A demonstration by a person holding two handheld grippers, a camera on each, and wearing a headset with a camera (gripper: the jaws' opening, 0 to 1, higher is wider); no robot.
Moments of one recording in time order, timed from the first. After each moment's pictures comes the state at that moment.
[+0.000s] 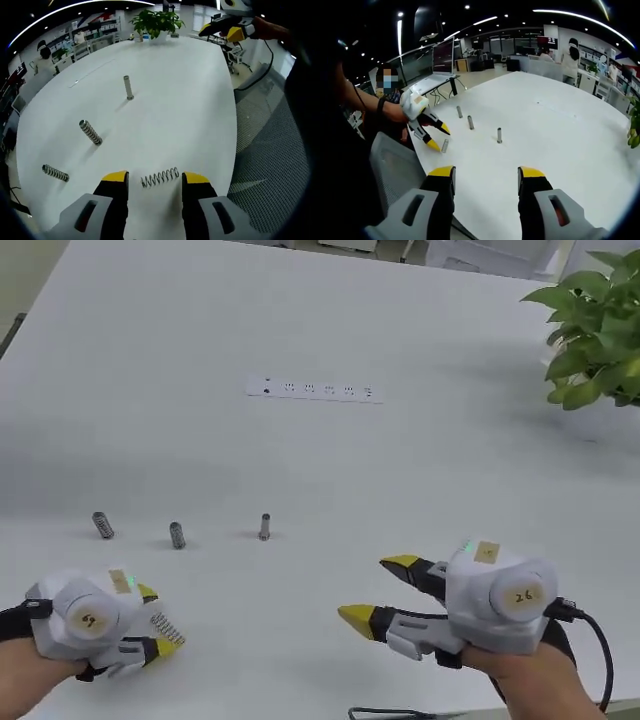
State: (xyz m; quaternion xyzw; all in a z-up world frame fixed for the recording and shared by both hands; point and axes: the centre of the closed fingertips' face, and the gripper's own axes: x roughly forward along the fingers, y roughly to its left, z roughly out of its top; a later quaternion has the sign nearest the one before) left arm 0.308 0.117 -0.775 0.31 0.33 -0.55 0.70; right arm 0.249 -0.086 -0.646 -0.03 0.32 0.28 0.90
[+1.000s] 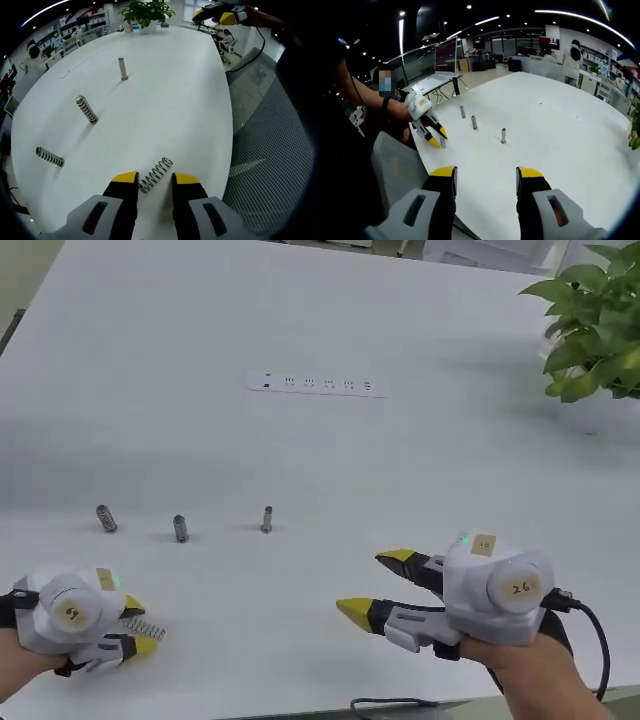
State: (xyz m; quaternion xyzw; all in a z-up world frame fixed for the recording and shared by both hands) left arm 0.304 0.153 -0.791 0.31 0.37 -0.56 0.68; right arm 0.246 -0.077 -0.645 -0.04 0.32 0.28 0.90
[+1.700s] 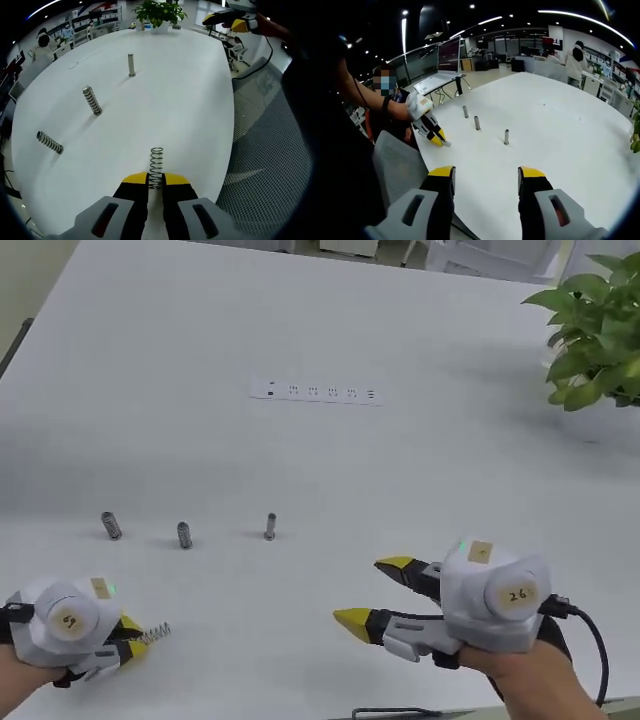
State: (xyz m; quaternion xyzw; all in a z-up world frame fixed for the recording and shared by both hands) left arm 0.298 0.153 -0.792 0.27 0.39 -0.53 0.70; right arm 0.247 -0.071 -0.644 -0.04 0.32 0.29 0.90
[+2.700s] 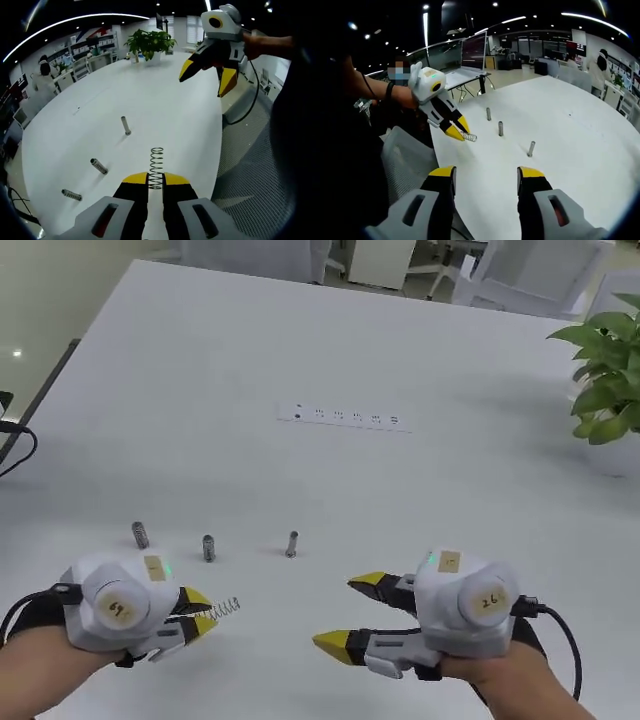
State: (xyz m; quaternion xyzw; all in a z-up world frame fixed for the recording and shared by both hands) left arm 0.296 0.088 -0.694 0.25 0.28 -0.56 0.74; right arm 0.255 -0.015 -0.643 -0.06 0.31 0.39 0.86
